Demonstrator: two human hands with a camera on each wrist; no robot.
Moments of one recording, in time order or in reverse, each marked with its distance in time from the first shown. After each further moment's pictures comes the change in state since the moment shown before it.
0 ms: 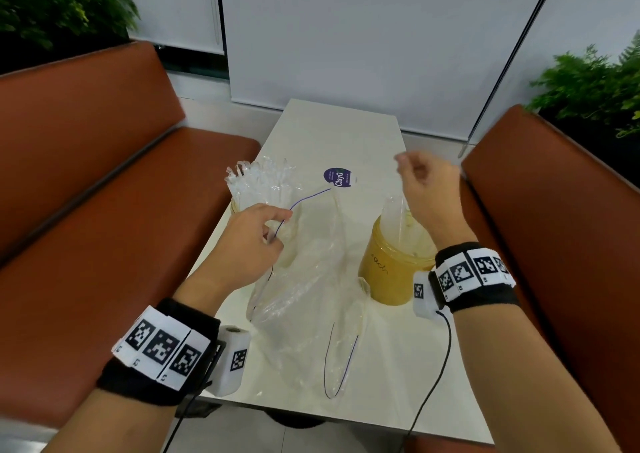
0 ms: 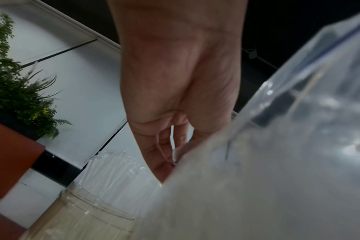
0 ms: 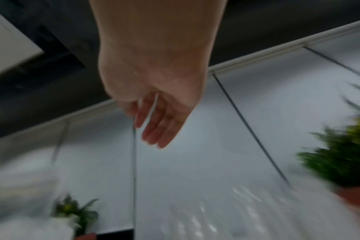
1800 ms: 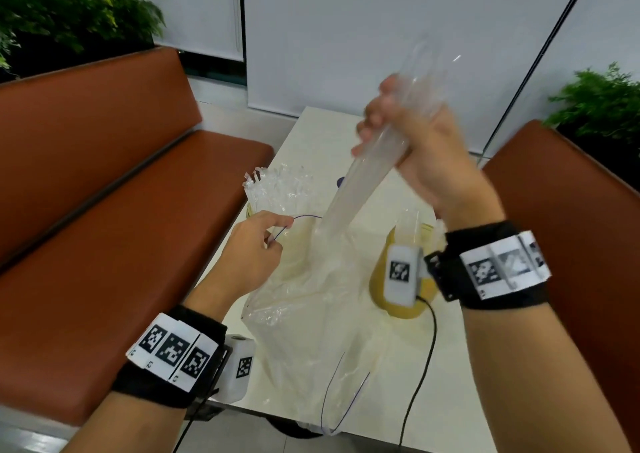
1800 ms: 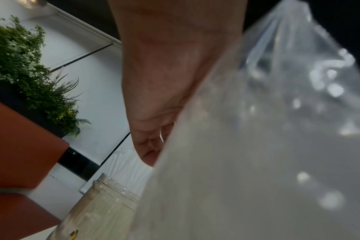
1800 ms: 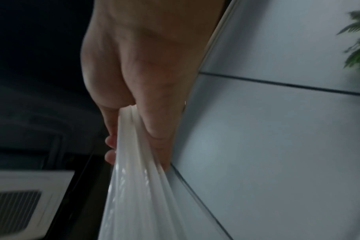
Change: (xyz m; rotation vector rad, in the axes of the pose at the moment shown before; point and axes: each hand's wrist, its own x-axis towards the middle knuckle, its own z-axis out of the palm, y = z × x) left_hand -0.002 -0.021 -0.004 -0.042 0.099 -0.055; right_hand 0.025 -0.146 -0.019 1.096 -0.471 0.111
